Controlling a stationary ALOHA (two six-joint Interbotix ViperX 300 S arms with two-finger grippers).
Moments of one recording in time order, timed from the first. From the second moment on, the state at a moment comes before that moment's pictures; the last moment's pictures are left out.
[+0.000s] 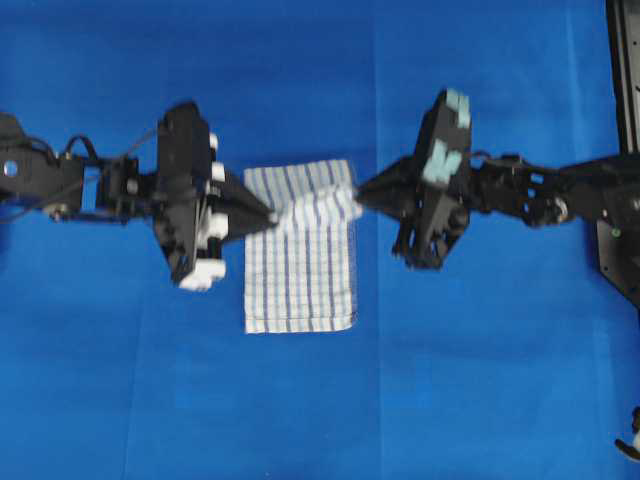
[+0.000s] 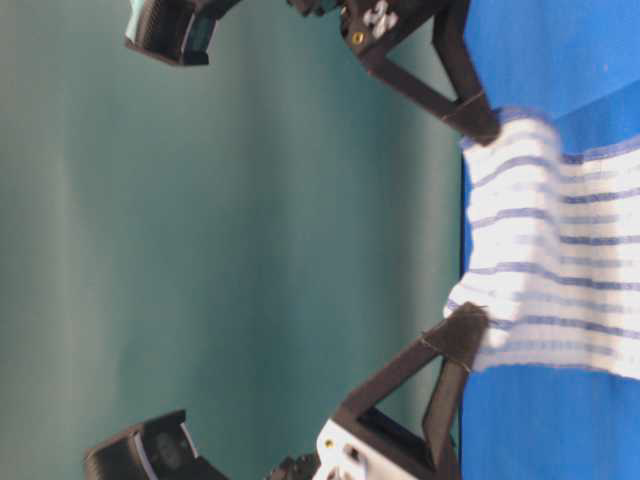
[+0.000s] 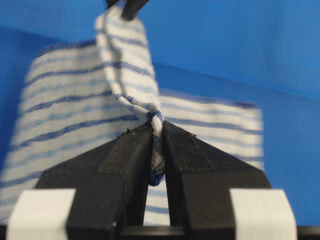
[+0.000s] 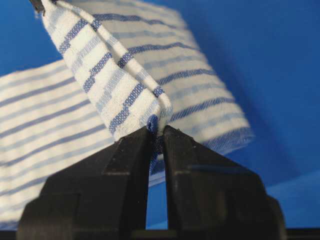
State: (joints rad) left arm -0.04 -0.06 0.83 -0.05 -0.29 -0.19; right arm 0.04 -0.13 0.89 0.89 -0.25 -0.39
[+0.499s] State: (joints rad) left arm -0.21 0.04 0.83 -0.06 -0.36 -0.25; right arm 0.23 -0.01 0.86 1.01 -0.32 -0.39
